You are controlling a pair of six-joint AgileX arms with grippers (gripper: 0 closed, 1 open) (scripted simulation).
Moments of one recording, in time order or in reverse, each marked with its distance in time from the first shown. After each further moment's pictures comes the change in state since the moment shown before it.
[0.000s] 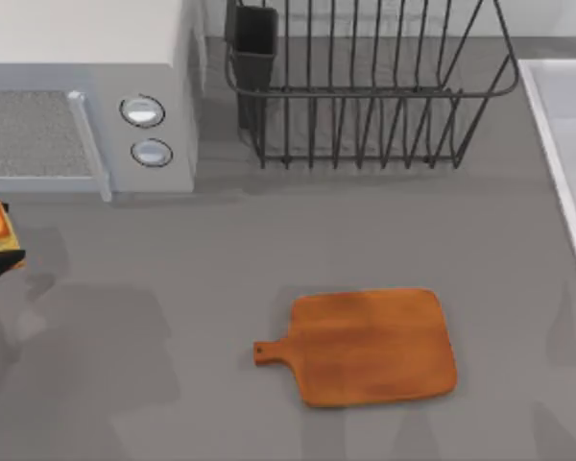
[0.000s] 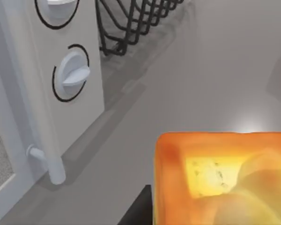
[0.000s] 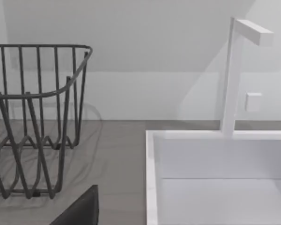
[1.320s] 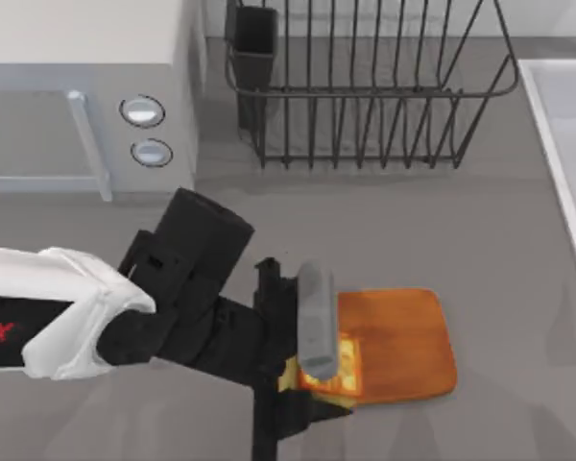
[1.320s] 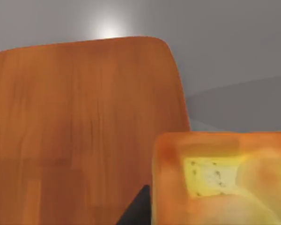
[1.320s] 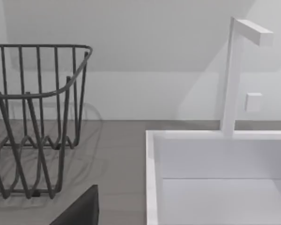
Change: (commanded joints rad) left arm -1.171 -0.177 -0.227 0.702 -0.645 -0.866; right arm 0.000 0.000 0.000 0.000 0.000 0.000
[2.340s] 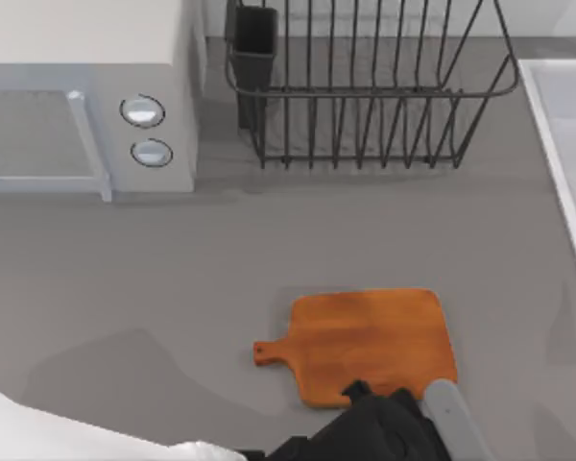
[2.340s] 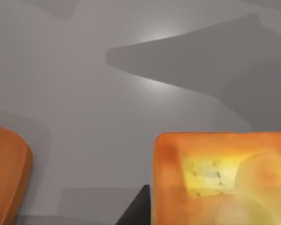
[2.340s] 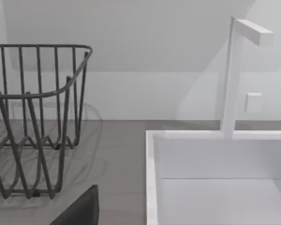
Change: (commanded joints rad) left arm -0.598 0.059 -0.035 0.361 -0.684 -0.712; right arm 0.000 0.000 0.000 0.000 0.000 0.000
